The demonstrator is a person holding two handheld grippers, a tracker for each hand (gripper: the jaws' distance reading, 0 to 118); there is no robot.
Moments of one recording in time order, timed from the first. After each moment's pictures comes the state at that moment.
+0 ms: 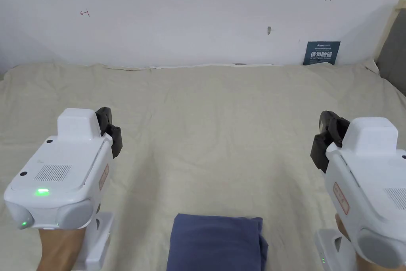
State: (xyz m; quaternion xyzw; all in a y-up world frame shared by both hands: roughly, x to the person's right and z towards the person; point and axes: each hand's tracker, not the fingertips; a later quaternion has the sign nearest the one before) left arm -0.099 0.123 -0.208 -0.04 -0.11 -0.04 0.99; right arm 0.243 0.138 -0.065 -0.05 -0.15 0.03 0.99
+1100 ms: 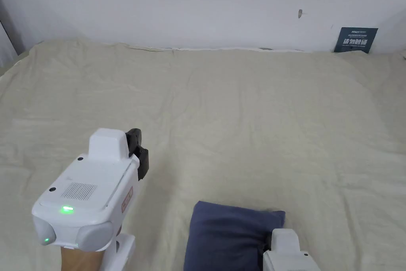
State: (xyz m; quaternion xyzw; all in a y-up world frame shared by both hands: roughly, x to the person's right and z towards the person) left arm -0.111 0.070 -0.198 -0.12 -0.14 -0.04 0.98; right arm 0.169 -0.129 -0.103 -0.36 -0.09 -0.02 0.93
